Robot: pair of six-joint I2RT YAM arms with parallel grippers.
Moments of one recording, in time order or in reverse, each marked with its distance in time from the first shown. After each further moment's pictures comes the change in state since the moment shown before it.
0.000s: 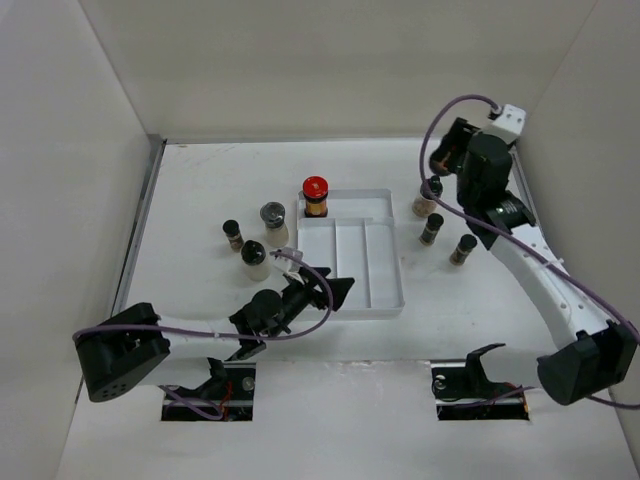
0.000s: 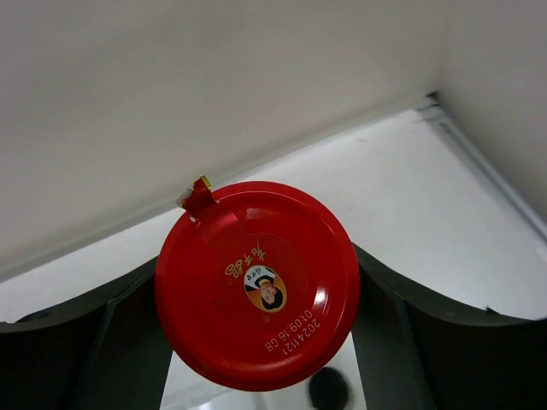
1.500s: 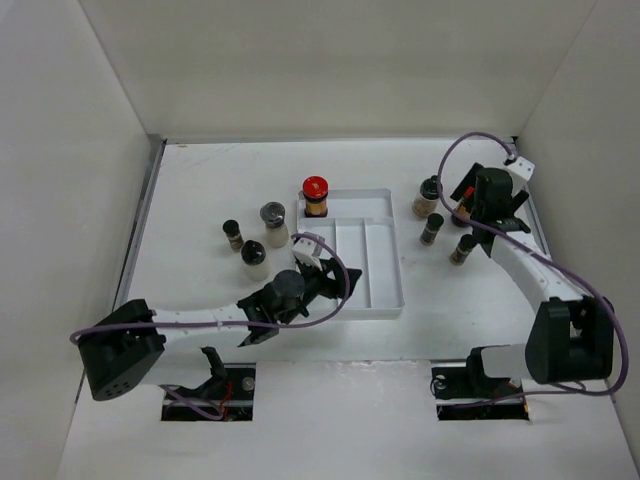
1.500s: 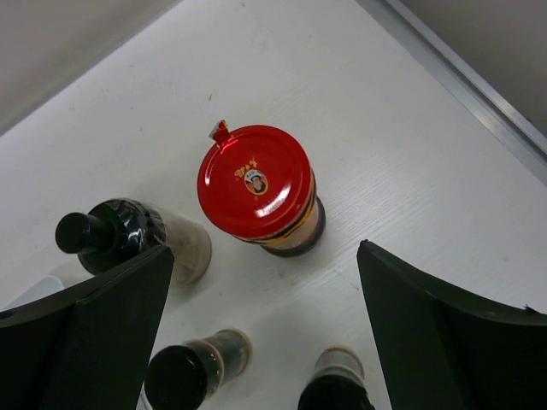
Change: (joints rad) left arm 0.036 -0.033 0.214 -0.415 -0.050 0.047; right arm -0.216 0.053 -0.338 0.044 -0.071 0.151
